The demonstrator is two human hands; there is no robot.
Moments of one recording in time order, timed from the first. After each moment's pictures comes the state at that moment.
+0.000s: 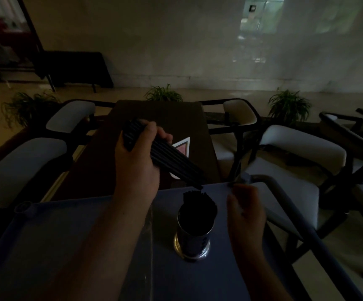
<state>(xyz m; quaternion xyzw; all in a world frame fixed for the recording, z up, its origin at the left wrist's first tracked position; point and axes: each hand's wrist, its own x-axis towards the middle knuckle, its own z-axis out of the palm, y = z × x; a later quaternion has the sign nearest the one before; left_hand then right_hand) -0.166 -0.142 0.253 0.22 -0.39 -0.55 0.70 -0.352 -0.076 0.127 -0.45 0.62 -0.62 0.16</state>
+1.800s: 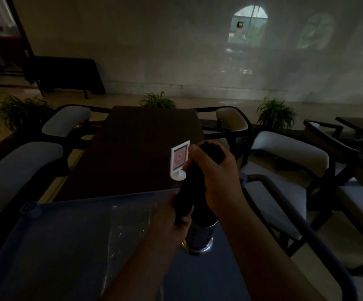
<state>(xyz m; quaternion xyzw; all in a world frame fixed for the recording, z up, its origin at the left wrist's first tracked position) -0.167 -0.083 0.167 0.35 -0.08 -0.80 0.48 -0.261 -0.086 0.248 -0.52 0.40 -0.66 0.37</state>
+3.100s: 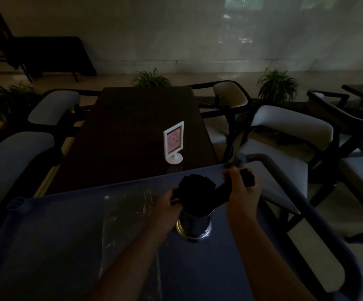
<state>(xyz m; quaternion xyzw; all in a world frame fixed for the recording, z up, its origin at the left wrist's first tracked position) -0.175 -0.124 0.071 0.54 -0.51 -0.58 0.35 -0.345 -0.098 0.115 -0.25 0.55 -0.74 0.29</state>
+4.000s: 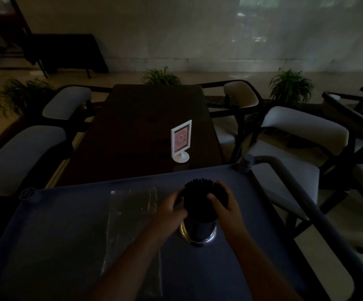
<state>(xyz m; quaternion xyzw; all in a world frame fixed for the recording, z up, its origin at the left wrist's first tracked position) -0.167 -0.107 0.080 0.51 -0.53 -0.60 0.32 -0.338 -0.090 0.050 -0.41 0.57 -0.57 0.43</state>
